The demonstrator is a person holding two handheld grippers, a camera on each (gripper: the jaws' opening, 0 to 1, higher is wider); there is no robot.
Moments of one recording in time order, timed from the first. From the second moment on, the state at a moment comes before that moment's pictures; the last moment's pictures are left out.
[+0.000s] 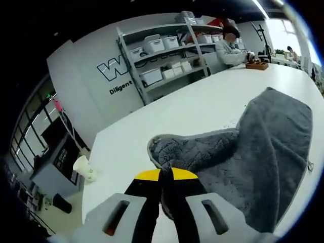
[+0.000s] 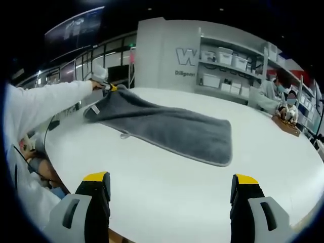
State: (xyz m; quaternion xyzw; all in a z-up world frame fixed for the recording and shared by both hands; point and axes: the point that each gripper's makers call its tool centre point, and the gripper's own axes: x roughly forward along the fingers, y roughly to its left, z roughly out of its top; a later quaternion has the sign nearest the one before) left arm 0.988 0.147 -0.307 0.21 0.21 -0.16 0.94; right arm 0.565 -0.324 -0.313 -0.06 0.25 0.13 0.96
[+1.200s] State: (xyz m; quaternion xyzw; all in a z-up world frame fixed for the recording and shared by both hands) left arm 1.068 0.210 -0.407 0.19 0.29 -0.13 0.93; right arm 0.637 -0.286 -0.333 -0.07 0.30 0.15 0.94
